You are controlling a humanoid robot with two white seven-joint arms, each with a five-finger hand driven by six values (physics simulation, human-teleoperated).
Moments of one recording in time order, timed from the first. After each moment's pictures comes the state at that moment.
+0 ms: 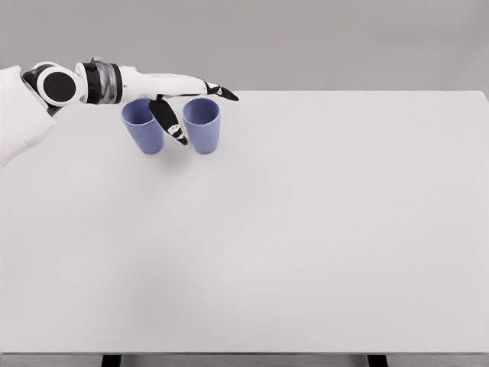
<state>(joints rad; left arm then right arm) -1.20 0.50 -1.20 -0.92 0.16 -0.48 -0.61 -0.02 0.00 -0.09 0.15 0.08 -0.20 0.26</state>
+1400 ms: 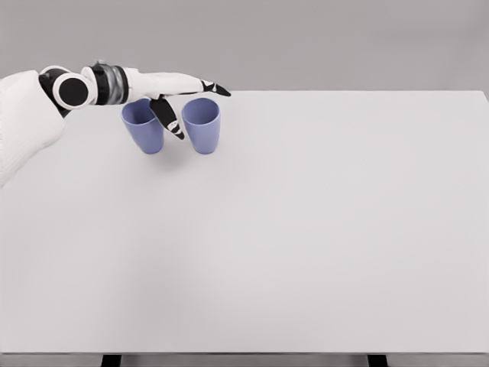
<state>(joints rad) -1.19 0.41 -1.17 -0.76 0.01 -0.49 -0.53 -0.02 0.00 -0.09 0.15 0.08 -0.20 0.26</state>
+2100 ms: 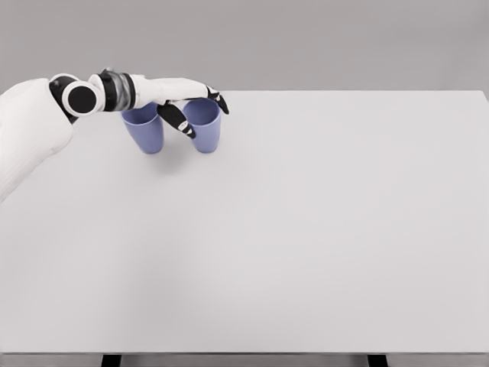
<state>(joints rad) -1.17 0.39 -1.17 -0.74 -0.01 -0.51 -0.50 -0.02 0.00 -0.09 0.15 0.08 -0.20 0.26</state>
